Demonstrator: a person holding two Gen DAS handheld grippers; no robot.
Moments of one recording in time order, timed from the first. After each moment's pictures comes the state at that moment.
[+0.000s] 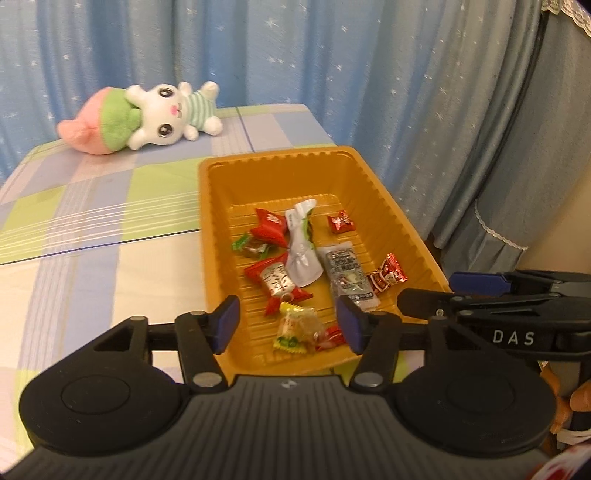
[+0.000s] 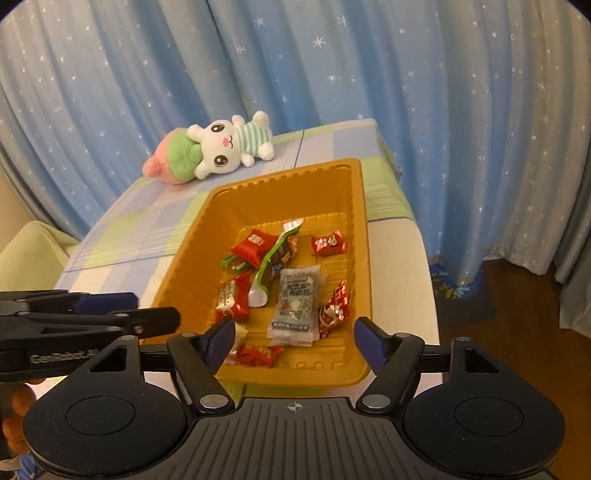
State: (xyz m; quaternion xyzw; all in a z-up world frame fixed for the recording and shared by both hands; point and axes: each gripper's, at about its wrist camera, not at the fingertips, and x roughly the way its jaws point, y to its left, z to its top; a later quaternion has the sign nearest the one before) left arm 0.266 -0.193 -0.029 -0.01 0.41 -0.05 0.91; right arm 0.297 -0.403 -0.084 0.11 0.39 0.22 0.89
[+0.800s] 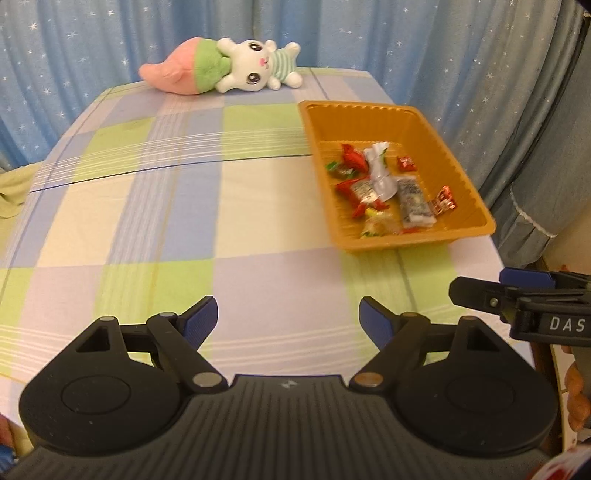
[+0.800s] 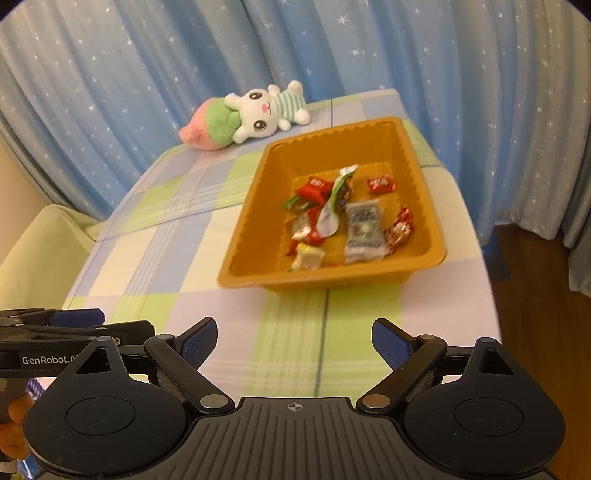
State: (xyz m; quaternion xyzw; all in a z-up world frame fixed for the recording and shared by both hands) left arm 0.173 -0.113 -0.010 -0.02 0.47 0.02 0.88; right arm 0.211 -0.351 -0.062 0.12 0.43 0.22 0.87
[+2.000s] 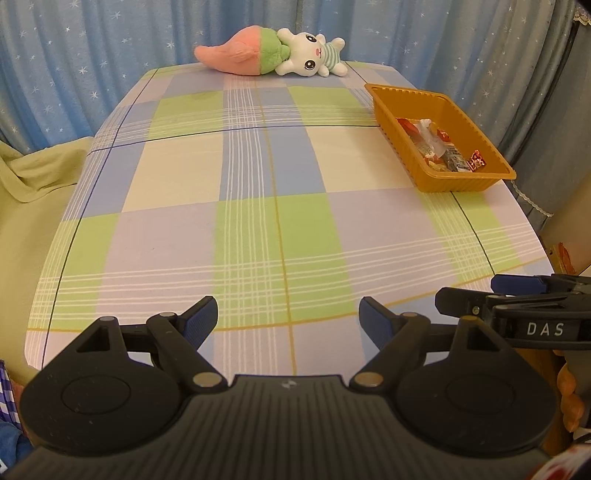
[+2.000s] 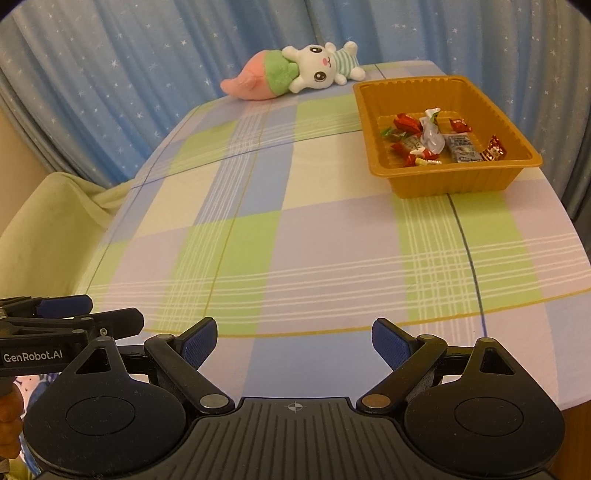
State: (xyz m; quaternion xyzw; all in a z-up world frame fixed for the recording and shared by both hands) left arm 0.059 0.028 -0.004 -0.02 0.47 0.00 0.88; right arm 0.101 -0.201 -0.065 0.11 0.45 0.21 0.86
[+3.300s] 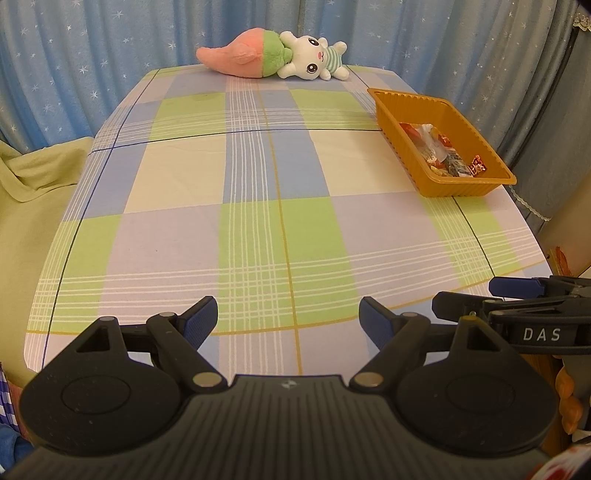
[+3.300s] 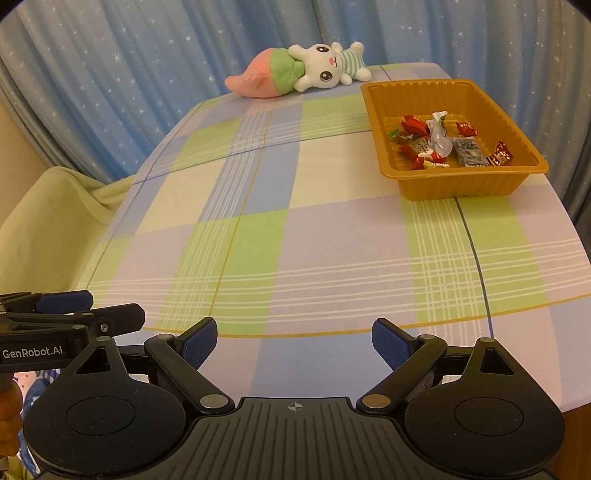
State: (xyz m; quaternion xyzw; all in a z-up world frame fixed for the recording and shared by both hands) left arm 0.060 0.037 -0.004 -0.02 0.46 -0.01 0.89; right arm 0.101 -0.192 -0.062 0.10 0.45 0.20 0.86
